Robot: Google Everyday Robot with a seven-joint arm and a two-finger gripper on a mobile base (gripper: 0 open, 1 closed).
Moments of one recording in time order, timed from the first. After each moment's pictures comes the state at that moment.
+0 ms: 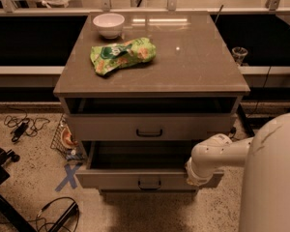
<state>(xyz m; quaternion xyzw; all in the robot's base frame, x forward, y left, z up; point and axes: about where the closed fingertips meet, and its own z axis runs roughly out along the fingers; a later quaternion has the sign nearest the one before) 0.500 -0.193 0.425 -0.72 0.69 -0.01 0.07</state>
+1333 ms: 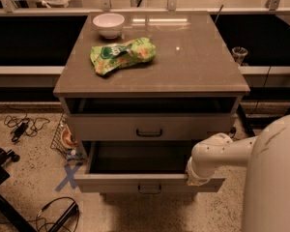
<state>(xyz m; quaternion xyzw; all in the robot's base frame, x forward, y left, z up) 0.500 -0.193 0.431 -0.72 0.69 -0.01 0.07</state>
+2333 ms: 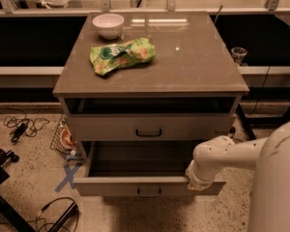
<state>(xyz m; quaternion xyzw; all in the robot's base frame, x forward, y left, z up) 0.470 -0.192 0.423 -0.72 0.69 0.03 0.05</state>
